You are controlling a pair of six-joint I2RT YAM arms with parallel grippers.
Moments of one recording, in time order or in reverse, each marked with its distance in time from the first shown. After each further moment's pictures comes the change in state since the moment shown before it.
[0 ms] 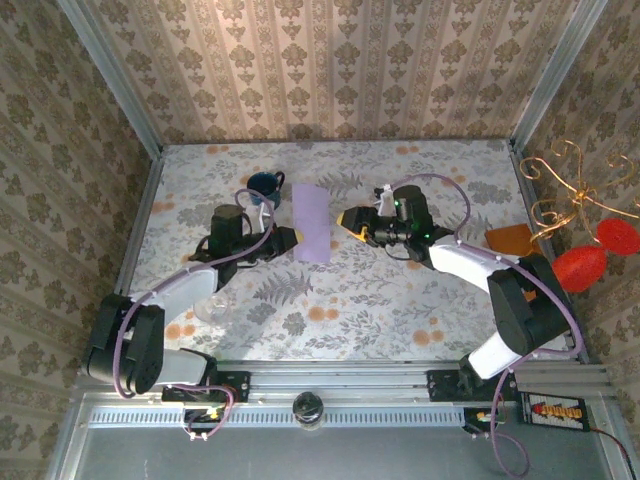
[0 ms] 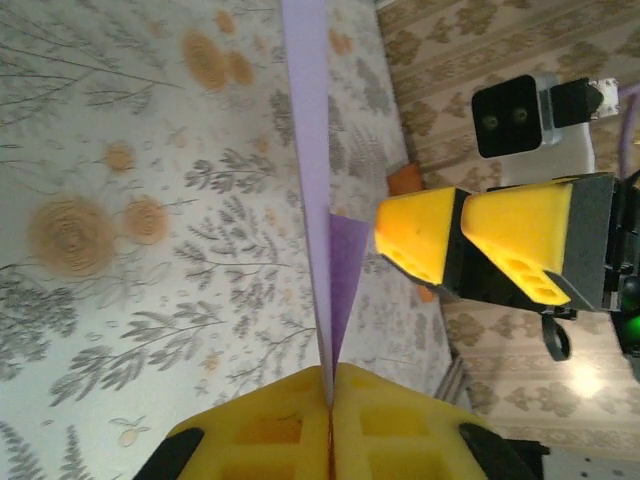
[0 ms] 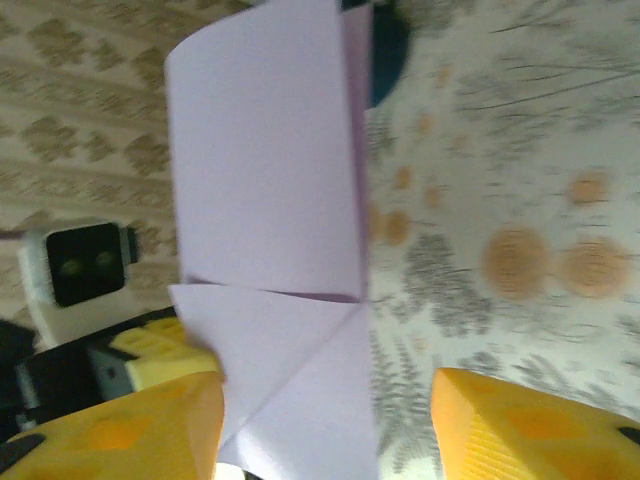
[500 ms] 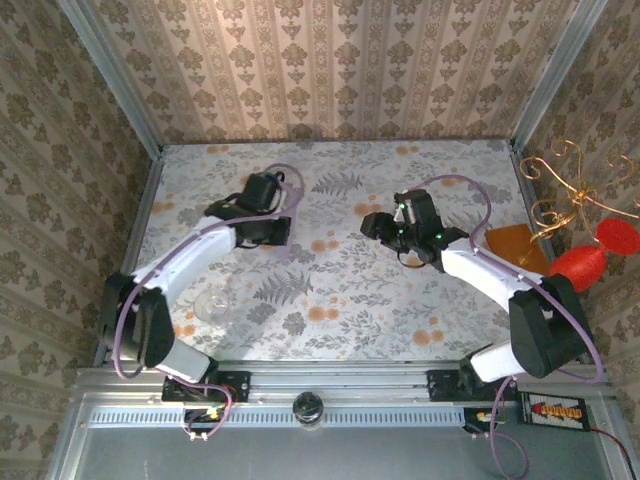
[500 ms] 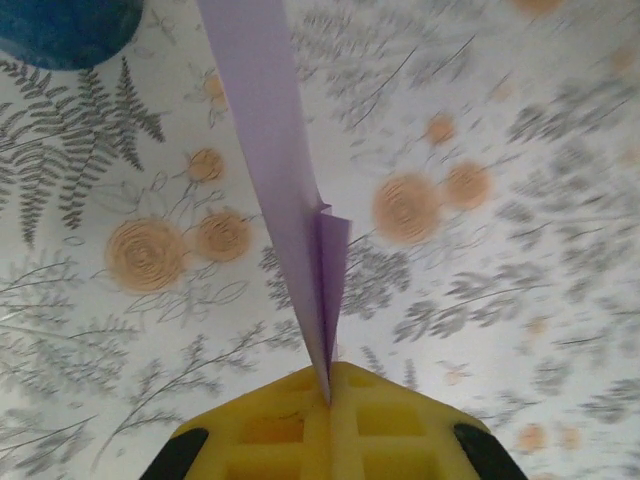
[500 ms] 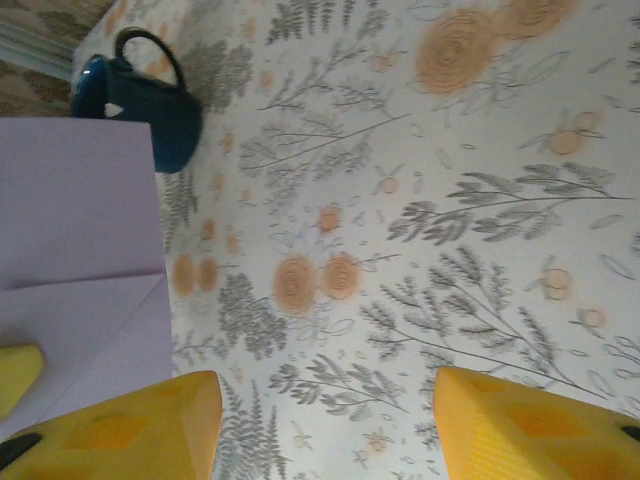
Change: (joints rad) left arm -0.185 0.195 0.544 -0.898 -0.737 0.503; right arm -0.006 -0.134 0.005 -0.349 0.351 -0.137
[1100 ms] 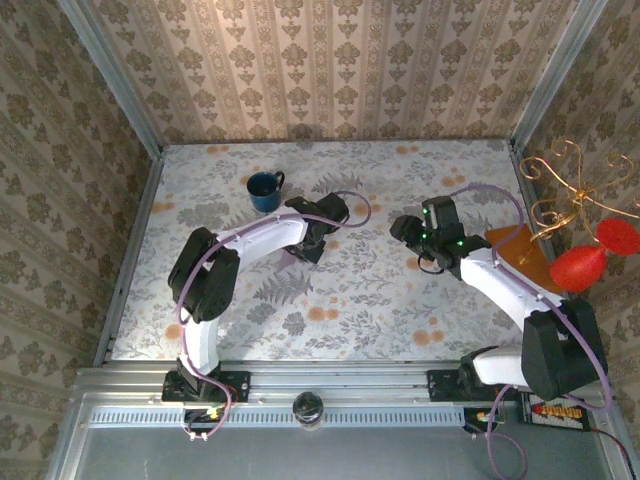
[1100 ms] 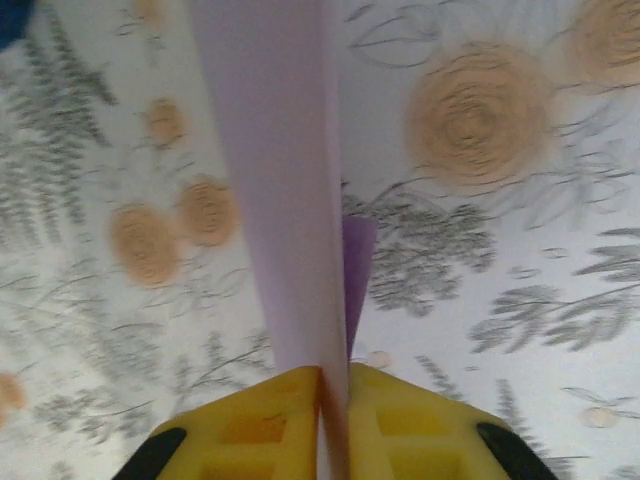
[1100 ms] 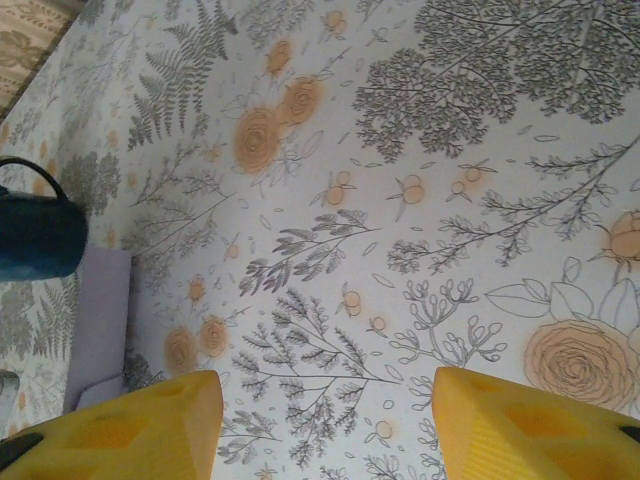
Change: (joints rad) left arm -0.248 0.406 0.277 -0.247 -0.342 -0.003; right arm -0.113 -0.129 -0.091 -0.100 0.152 0.059
